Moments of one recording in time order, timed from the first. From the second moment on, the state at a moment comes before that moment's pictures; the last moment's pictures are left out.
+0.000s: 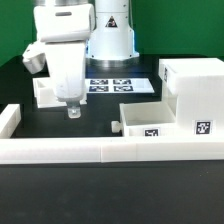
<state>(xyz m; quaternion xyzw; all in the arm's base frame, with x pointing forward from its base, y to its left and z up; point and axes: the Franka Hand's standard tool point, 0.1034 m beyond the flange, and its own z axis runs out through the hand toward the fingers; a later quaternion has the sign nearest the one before) 0.581 -0.096 0.050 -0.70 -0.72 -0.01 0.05</state>
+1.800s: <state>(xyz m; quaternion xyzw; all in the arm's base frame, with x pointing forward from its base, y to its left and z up) 0.583 -0.042 0.016 -0.71 -0.70 -0.04 0.11</state>
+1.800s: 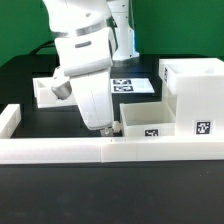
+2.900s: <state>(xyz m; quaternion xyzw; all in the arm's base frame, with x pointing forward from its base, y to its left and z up) 0.591 -0.008 0.018 -0.72 -0.69 -0.02 0.11</state>
